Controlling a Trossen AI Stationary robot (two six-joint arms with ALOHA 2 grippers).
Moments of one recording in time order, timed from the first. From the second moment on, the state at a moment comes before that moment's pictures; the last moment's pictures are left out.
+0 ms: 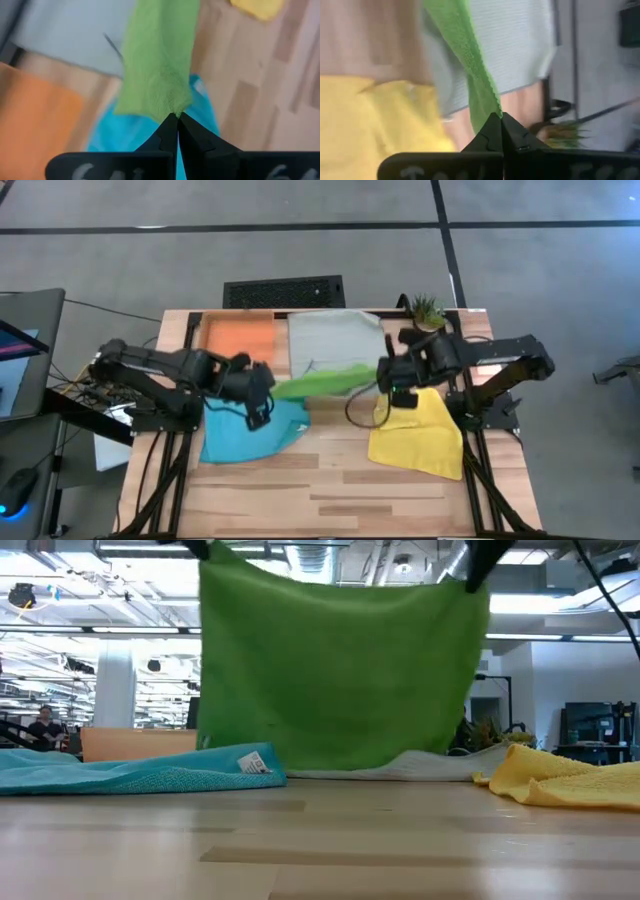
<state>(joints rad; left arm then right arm) -0.25 1.39 1.52 -1.27 -0.29 -0.58 0.18 1.49 1.61 -1.57 0.46 0.16</state>
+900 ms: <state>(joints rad) -0.59 1.39 1.11 -0.76 -0.14 -1.08 0.53 1.49 1.25 -1.17 0.19 0.58</state>
